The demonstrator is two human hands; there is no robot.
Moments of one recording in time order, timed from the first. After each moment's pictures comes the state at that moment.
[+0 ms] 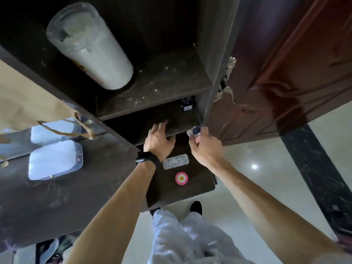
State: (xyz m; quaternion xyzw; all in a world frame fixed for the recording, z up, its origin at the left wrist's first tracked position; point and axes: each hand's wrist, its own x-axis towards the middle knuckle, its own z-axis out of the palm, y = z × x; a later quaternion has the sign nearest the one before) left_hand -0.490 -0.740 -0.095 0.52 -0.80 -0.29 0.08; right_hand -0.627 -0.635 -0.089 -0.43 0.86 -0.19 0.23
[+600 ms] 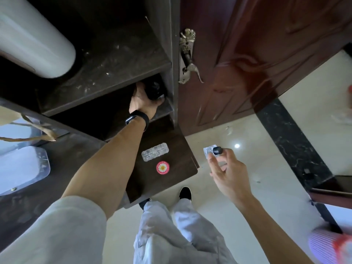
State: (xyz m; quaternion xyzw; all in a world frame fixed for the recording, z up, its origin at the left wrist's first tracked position) left_hand -0.581 -0.792 -0.116 0.54 -0.76 -0.34 0.13; right_hand -0.630 -0.471 -0.087 -0.25 0.88 -0.33 0.23
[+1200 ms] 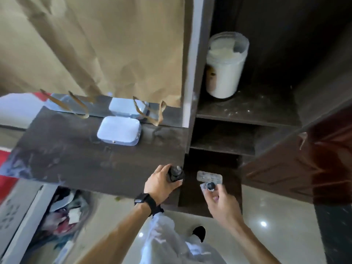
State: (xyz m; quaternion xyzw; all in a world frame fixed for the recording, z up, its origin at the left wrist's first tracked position) left_hand -0.296 -0.668 -0.112 0.65 -0.68 -0.34 0.08; right_hand -0.510 -0.573 -0.100 -0.51 0.78 -0.17 0.31
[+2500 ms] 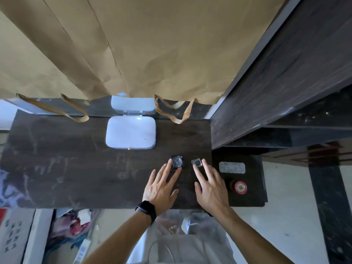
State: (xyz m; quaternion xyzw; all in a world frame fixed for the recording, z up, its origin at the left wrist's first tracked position) left_hand -0.160 -0.717 -0.189 0.46 -0.87 -0.16 -0.02; right_hand -0.363 -0.659 -0.171 -0.64 0.75 -0.02 0.16
